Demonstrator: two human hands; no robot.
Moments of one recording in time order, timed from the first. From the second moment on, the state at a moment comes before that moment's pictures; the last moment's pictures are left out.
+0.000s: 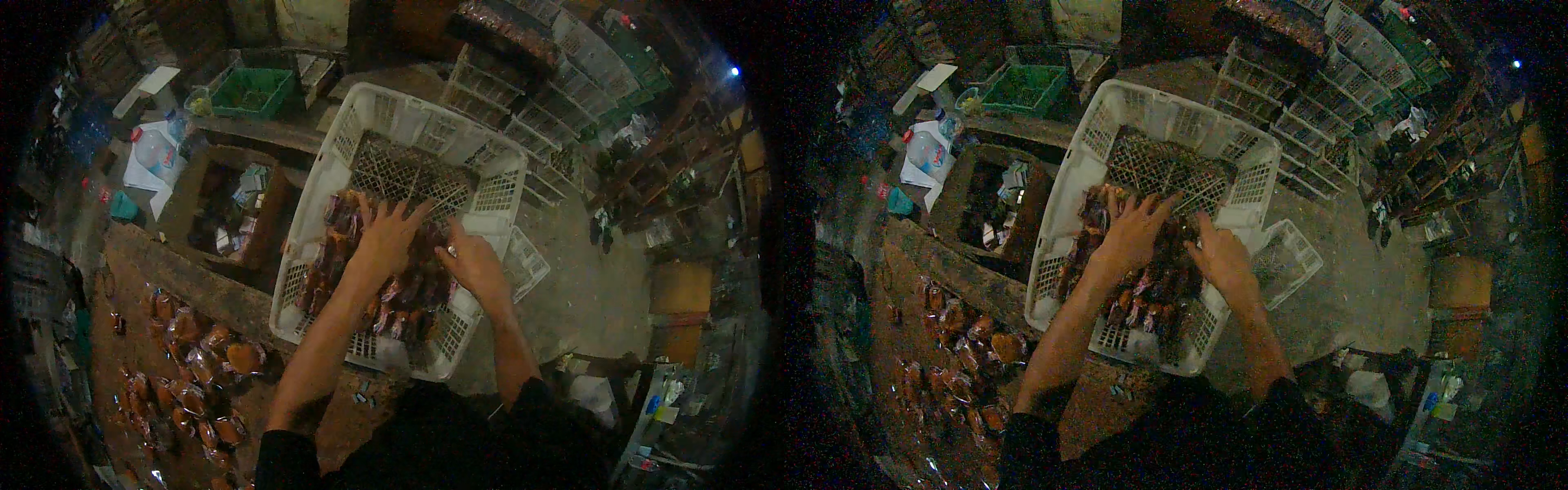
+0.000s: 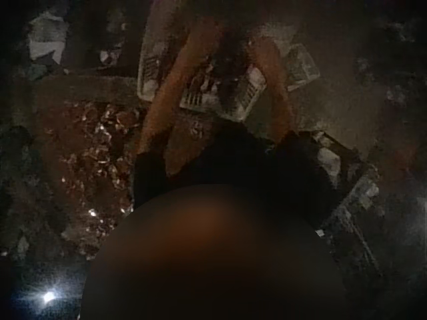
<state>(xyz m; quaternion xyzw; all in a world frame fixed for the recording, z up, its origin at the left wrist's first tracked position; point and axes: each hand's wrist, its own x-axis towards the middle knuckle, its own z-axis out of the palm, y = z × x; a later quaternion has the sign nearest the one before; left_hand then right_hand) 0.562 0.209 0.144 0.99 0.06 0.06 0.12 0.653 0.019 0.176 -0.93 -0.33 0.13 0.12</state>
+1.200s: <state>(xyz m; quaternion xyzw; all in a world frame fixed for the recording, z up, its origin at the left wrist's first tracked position) 0.259 0.253 0.131 0.68 0.50 0.44 0.29 0.708 0.066 0.156 -0.83 -0.48 0.29 0.02</state>
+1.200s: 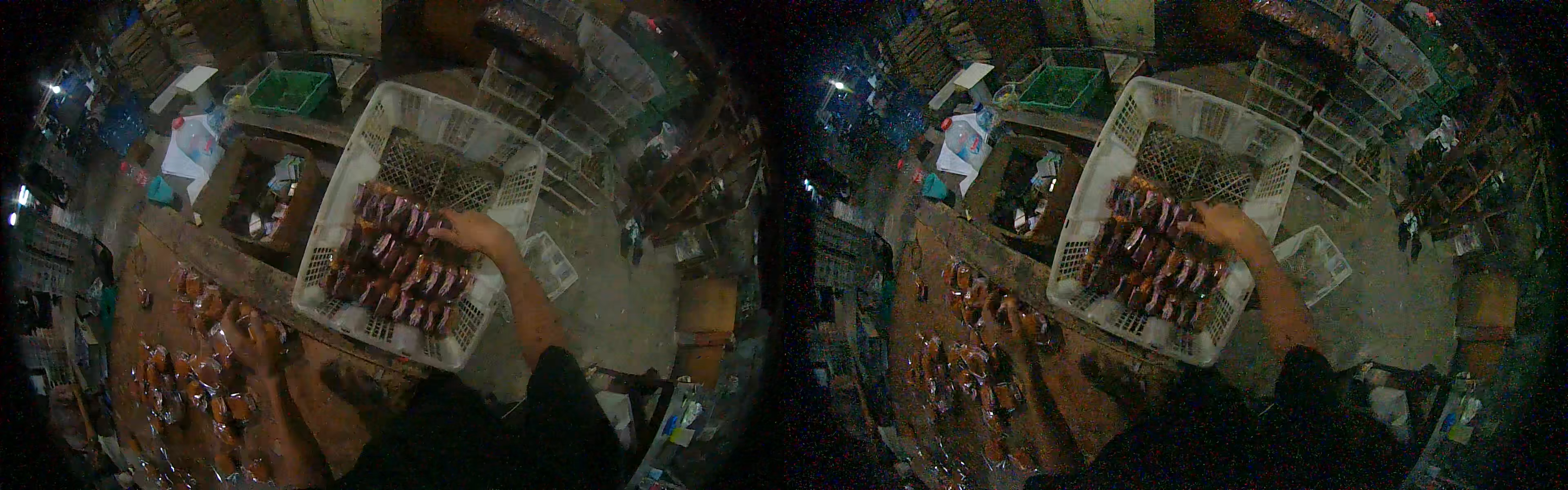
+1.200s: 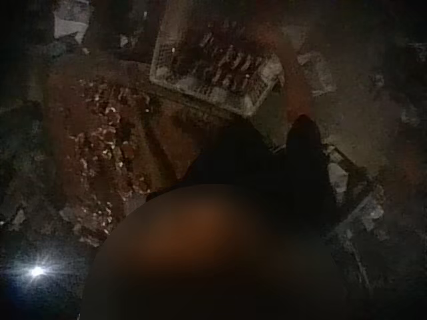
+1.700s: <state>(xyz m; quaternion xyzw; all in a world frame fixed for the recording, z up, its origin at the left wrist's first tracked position) 0.206 0.162 0.058 0.69 0.56 0.37 0.26 0.714 0.173 0.164 -0.72 -0.61 0.18 0.27</state>
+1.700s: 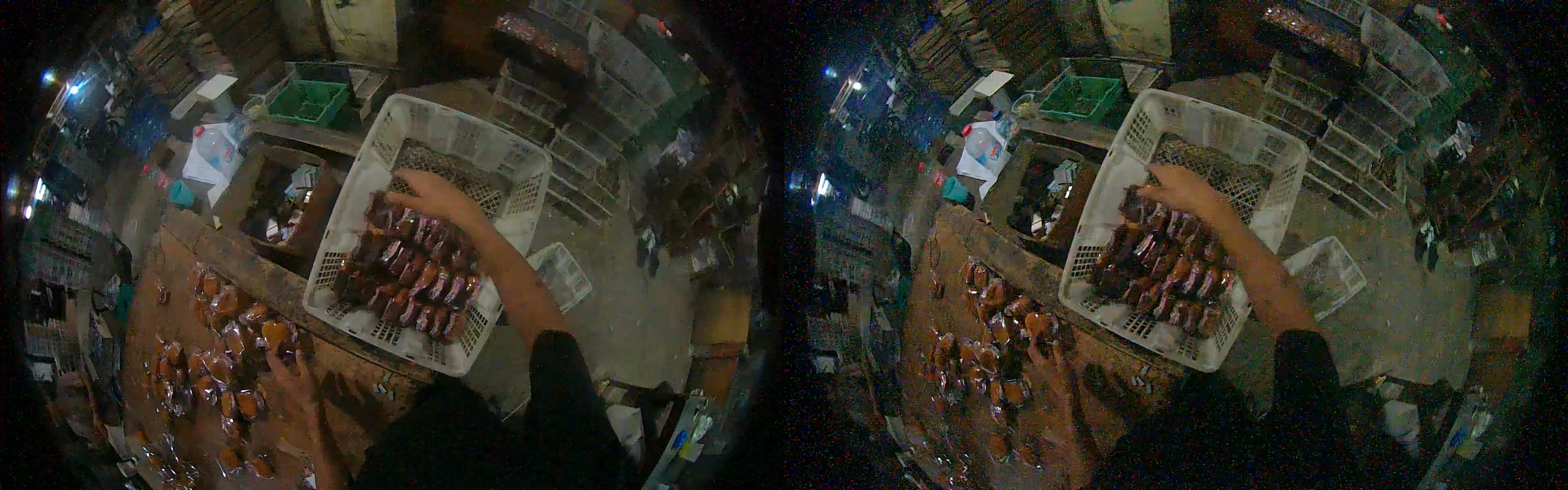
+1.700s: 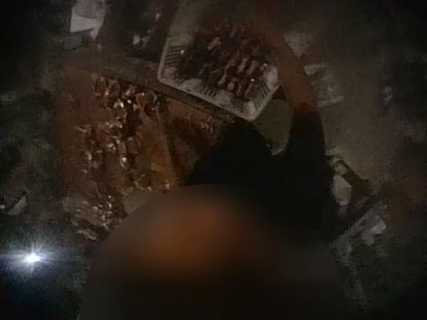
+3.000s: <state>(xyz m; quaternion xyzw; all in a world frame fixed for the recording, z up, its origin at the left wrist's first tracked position) 0.502 0.281 0.160 0.89 0.38 0.24 0.01 0.749 0.026 0.196 -0.90 -0.33 -0.18 0.24</state>
